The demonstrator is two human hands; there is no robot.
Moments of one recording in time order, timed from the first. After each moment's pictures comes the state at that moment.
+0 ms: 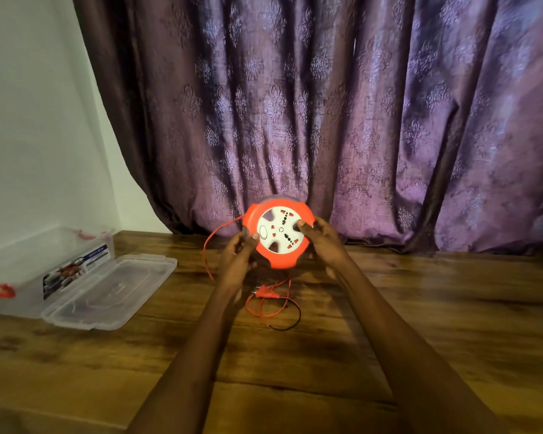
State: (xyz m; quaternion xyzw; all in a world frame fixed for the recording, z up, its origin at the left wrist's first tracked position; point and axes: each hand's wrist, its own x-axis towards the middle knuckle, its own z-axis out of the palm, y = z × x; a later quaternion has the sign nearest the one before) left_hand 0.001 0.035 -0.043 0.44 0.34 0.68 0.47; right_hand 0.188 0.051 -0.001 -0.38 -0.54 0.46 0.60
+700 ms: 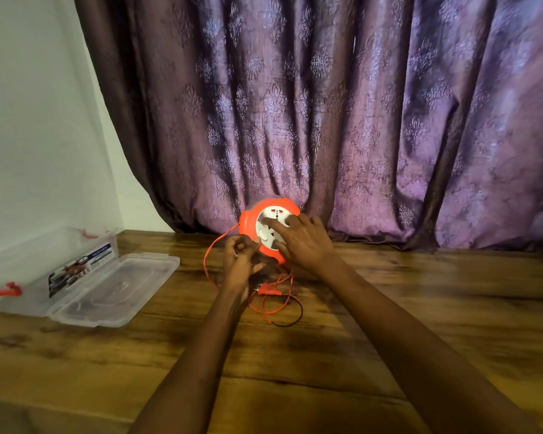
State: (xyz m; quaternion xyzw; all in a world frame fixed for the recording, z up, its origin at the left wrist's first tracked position) left_hand 0.008 0.032 -0.048 0.37 0.34 0.72 0.48; right_hand 0.162 0.036 0.013 -0.48 -0.81 -0.29 0.20
